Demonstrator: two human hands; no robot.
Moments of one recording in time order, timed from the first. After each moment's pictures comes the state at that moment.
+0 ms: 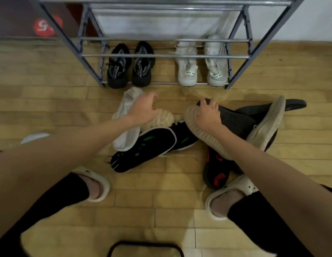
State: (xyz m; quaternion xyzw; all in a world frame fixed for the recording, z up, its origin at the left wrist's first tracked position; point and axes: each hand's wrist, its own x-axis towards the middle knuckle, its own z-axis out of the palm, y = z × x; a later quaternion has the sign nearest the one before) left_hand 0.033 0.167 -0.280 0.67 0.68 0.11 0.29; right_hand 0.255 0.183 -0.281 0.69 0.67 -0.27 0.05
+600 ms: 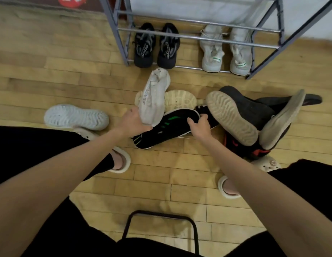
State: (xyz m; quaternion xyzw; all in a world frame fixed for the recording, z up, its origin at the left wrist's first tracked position) left_hand -0.061 0.025 -0.294 0.54 0.74 0.06 0.38; right_hand 0.170 0.067 -0.288 0.73 0.49 -0.46 -0.09
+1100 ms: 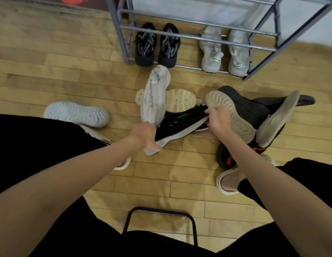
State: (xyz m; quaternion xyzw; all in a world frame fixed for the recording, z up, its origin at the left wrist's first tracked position) left_hand -0.016 -0.002 -0.268 0.68 0.65 -0.24 0.24; right_hand 0.198 0.079 -0.247 0.73 0.48 -0.45 -0.20
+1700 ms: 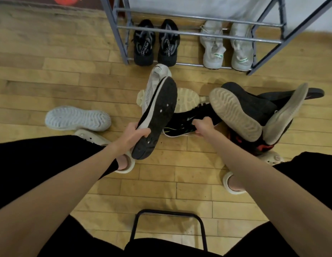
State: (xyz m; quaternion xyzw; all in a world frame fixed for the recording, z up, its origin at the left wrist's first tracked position) left_hand -0.063 -0.014 -0.280 0.33 0.68 0.24 0.61; right_hand 0.166 0.080 -0.307 0.79 0.34 -0.51 -0.06
